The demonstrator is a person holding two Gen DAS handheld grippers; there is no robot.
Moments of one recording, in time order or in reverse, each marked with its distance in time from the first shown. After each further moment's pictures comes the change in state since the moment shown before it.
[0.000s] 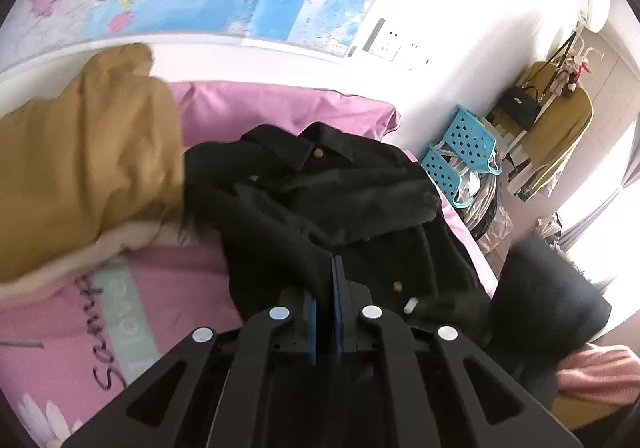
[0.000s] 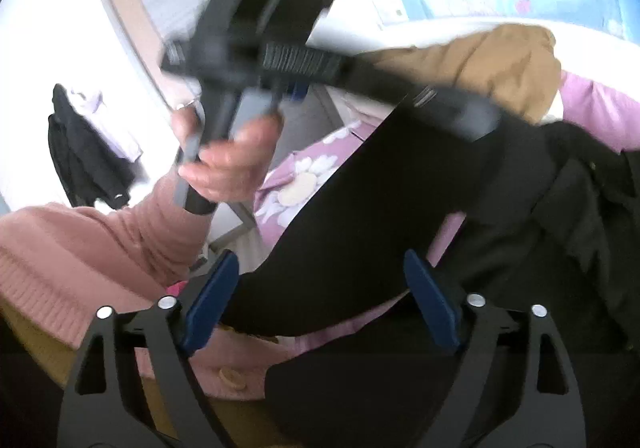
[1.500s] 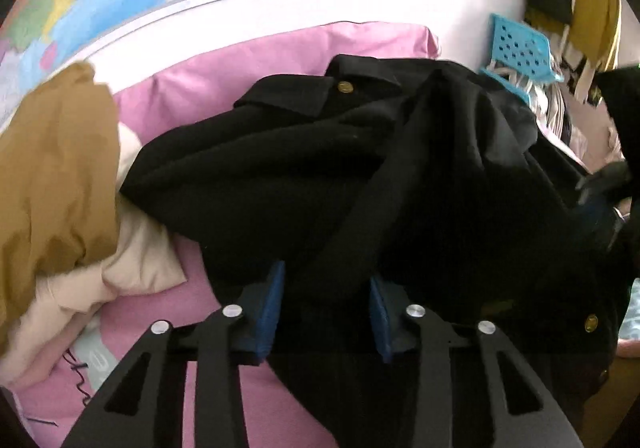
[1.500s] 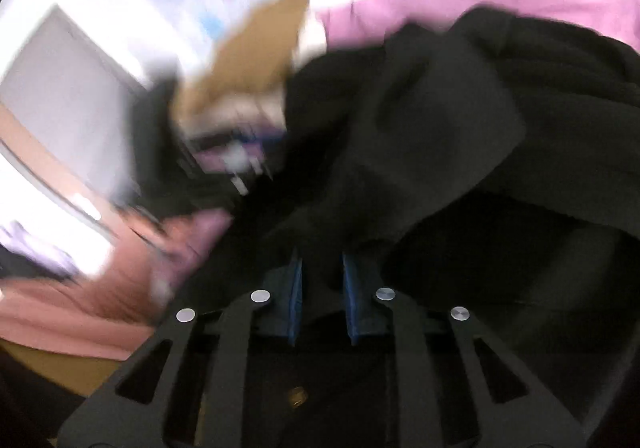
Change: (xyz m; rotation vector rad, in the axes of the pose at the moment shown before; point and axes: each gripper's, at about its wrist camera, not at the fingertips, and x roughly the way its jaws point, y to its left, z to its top) left arm 0.127 0.003 -0.034 0.277 0.055 0.288; right arm -0.152 -0.140 -0.079 0.513 -0.185 -0.201
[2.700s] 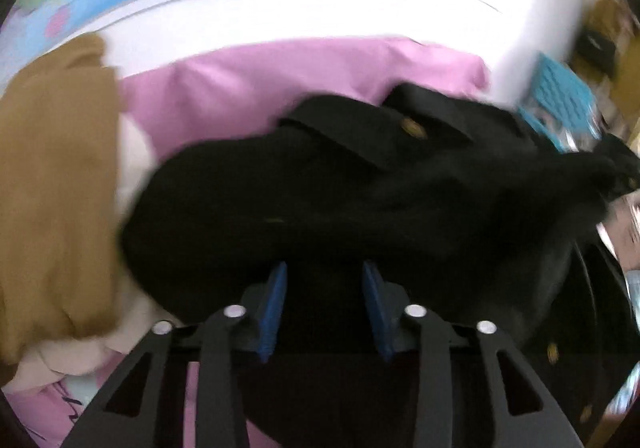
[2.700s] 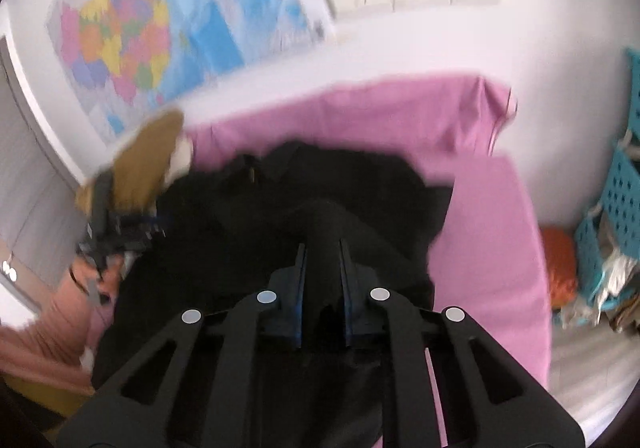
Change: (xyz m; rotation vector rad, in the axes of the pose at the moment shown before) left arm 0.038 0.040 0.051 -0.193 -0.013 0.081; right arm -0.118 -0.050 0.056 -0.045 -0.255 -0.450
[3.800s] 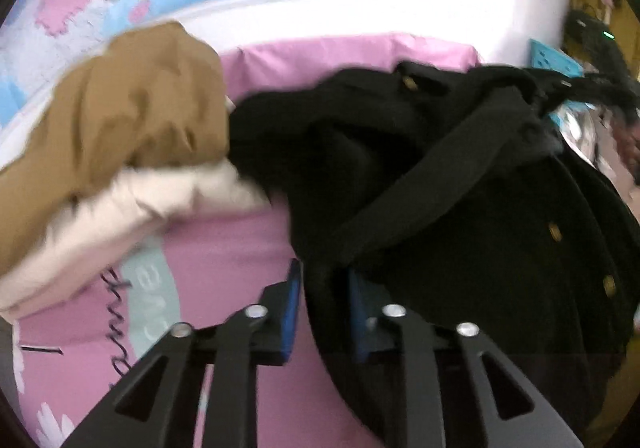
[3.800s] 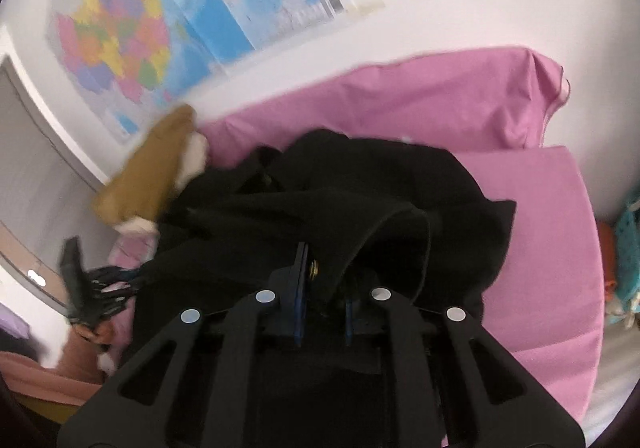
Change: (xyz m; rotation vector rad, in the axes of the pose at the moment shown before) left arm -0.065 0.015 -0.106 0.116 -0.029 0.023; right arm 0.082 -0.014 -0.004 0.090 0.214 0.061
